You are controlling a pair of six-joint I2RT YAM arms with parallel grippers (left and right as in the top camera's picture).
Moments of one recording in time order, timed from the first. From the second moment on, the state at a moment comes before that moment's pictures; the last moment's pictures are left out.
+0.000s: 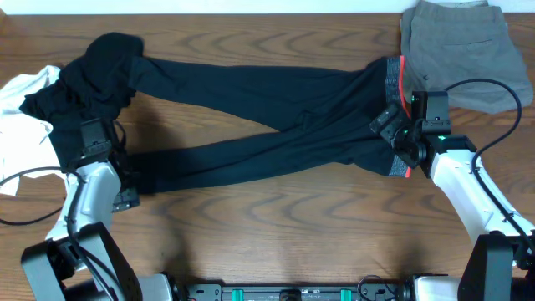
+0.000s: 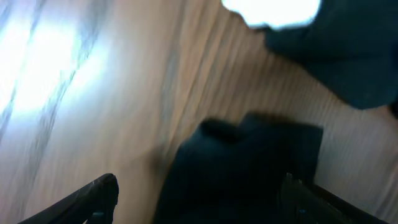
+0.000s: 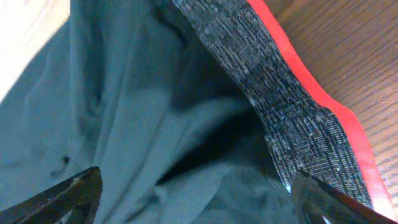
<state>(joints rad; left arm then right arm) 0.36 1.54 0.81 -0.60 -0.24 -1.47 0.03 1.51 0.89 -0.41 -0.08 0.80</state>
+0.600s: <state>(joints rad) 0.38 1.70 0.83 -0.44 -0.26 -1.25 0.05 1.51 0.89 -0.45 -0.08 0.72</state>
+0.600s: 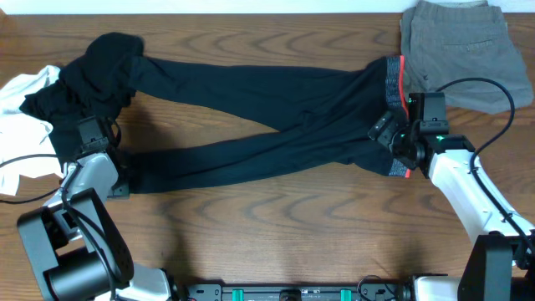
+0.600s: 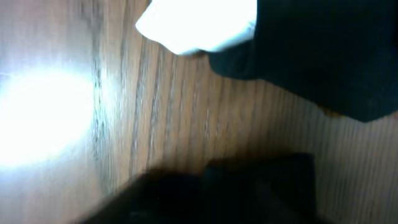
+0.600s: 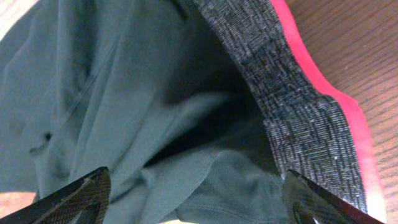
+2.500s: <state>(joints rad) 0.38 1.69 0.85 -0.51 -0.23 -1.11 0.05 1.68 0.90 -0.67 0.15 1.01</state>
